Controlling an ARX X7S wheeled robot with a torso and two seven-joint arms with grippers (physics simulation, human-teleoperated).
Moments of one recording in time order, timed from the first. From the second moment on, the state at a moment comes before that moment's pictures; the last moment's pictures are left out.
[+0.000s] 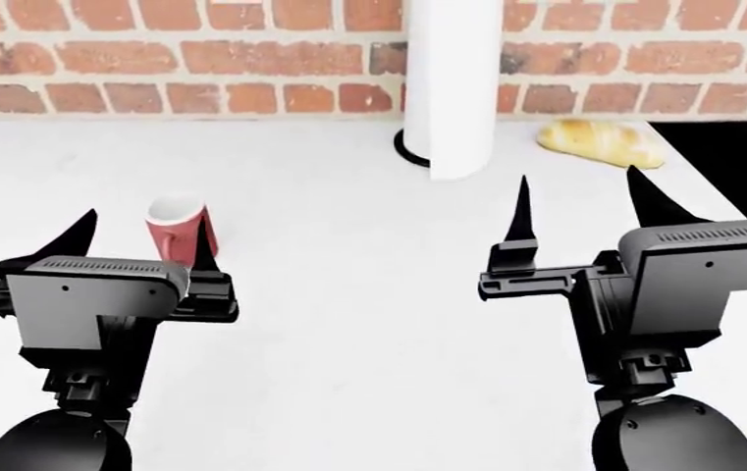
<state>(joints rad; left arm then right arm) -0.24 -0.30 0.01 0.65 -0.19 -0.64 -0.15 0.35 0.24 -0.09 -0.79 0.14 0.76 0.17</state>
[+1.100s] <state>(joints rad) -0.29 -0.36 -0.06 0.79 -0.32 -0.90 -0.15 0.34 0.26 -0.11 -0.79 0.14 0.74 0.21</state>
